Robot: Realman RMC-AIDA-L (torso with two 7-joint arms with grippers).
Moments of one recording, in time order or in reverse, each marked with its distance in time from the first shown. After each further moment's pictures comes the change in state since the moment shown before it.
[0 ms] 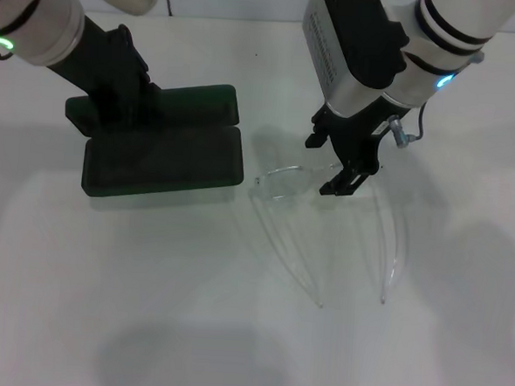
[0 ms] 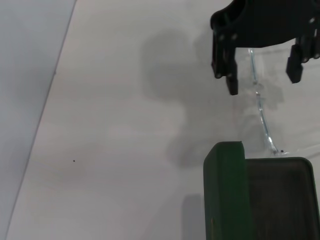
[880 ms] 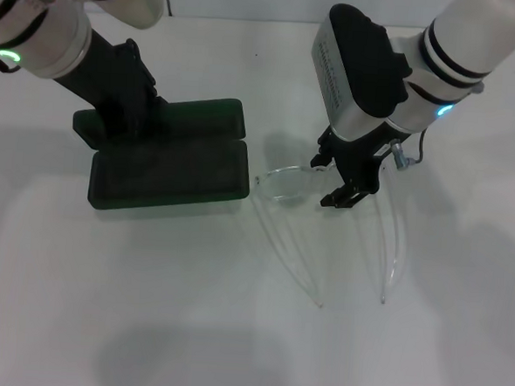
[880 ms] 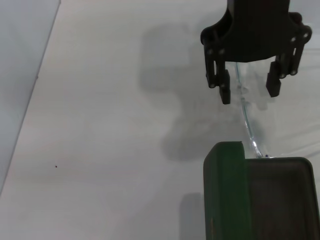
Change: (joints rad) left arm 0.010 -0.001 0.017 -0.020 -0.025 -0.003 0.003; right arm -0.025 0.000 -0.078 0.099 0.105 0.114 -0.035
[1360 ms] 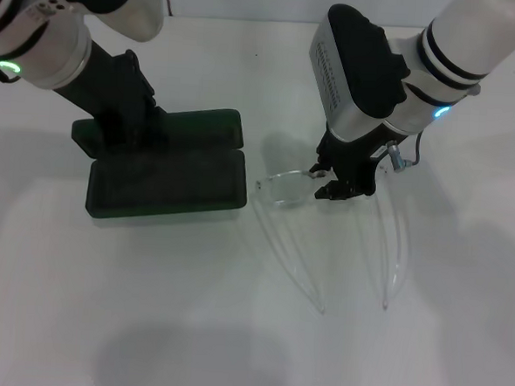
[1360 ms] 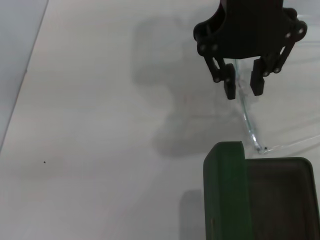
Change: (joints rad) left arm 0.018 -0.001 0.021 0.000 -0.002 -0.003 -0.003; right arm 0.000 0.000 -0.008 0.003 0.025 -0.002 -0.009
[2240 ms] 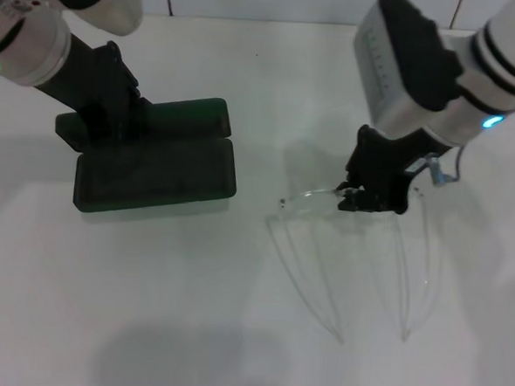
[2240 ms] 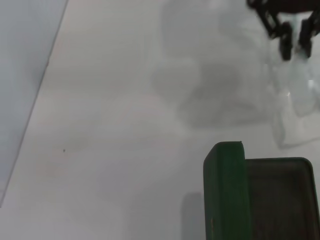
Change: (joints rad) left arm 0.047 0.002 -0.006 0.084 0.000 0.011 -0.016; right arm -0.251 -0.012 0.022 -0.469 -0.075 -0.269 0.205
